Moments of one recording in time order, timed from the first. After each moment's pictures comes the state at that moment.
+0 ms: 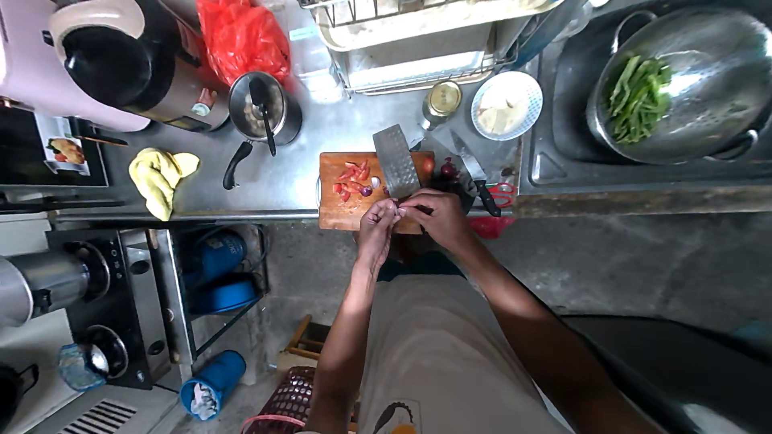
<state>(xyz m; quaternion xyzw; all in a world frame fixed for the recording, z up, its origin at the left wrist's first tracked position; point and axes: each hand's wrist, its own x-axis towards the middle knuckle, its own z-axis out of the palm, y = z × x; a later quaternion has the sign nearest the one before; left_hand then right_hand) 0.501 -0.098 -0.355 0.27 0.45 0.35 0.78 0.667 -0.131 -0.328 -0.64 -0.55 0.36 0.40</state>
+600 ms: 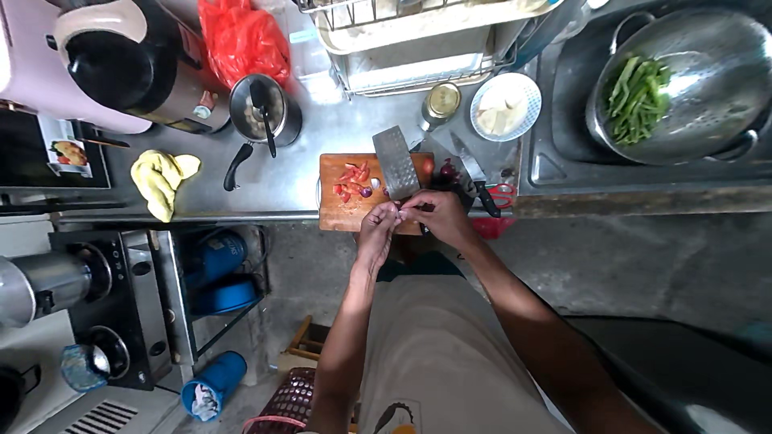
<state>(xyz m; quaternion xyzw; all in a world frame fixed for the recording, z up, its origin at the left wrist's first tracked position) 0.499 -0.098 -0.355 0.25 0.44 0.33 0.80 0.674 -0.130 -0.327 -0.64 -0.47 0.46 0.40</state>
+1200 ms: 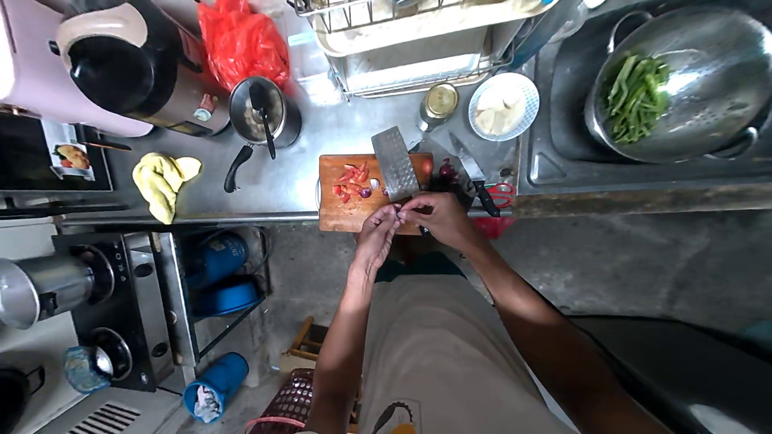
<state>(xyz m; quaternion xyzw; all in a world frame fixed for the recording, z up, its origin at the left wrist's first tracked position) 0.497 -0.097 -0.353 0.22 0.44 0.29 0.82 0.676 -0.131 -0.321 -0.64 -0.47 0.48 0.37</state>
